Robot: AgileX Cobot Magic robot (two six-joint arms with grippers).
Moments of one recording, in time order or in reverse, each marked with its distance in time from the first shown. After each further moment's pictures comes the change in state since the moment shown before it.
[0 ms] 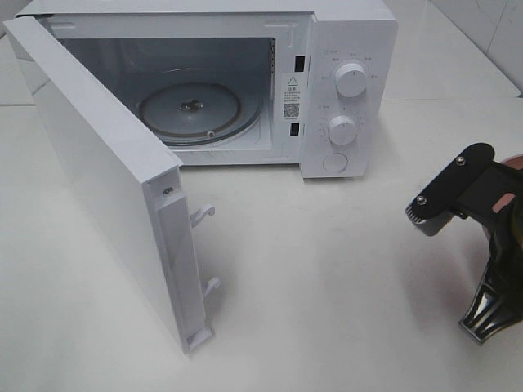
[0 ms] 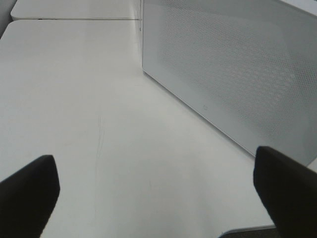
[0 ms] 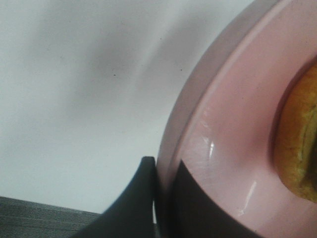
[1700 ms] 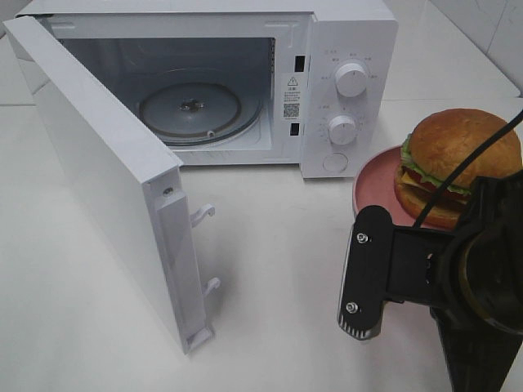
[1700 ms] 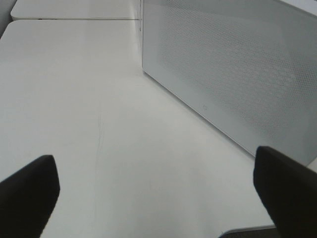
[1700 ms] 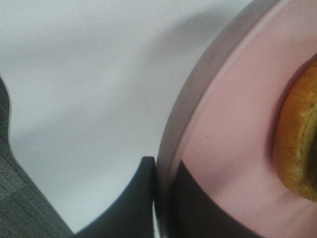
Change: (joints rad) left arm 0.000 0.000 0.000 0.000 0.000 0.000; right arm 0.346 -0.003 0.000 -0.046 -0.049 -0.272
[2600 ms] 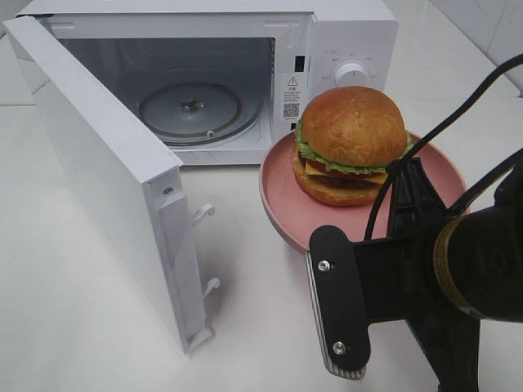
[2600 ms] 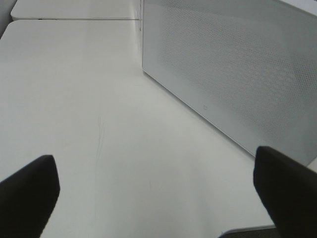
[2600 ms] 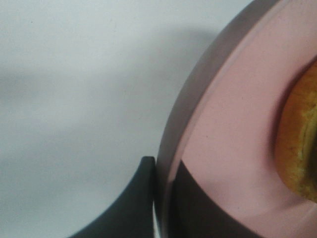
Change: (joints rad) left arm 0.000 0.000 0.000 0.000 0.000 0.000; right arm 0.000 -0.034 0.003 -0.100 -0.245 -0.330
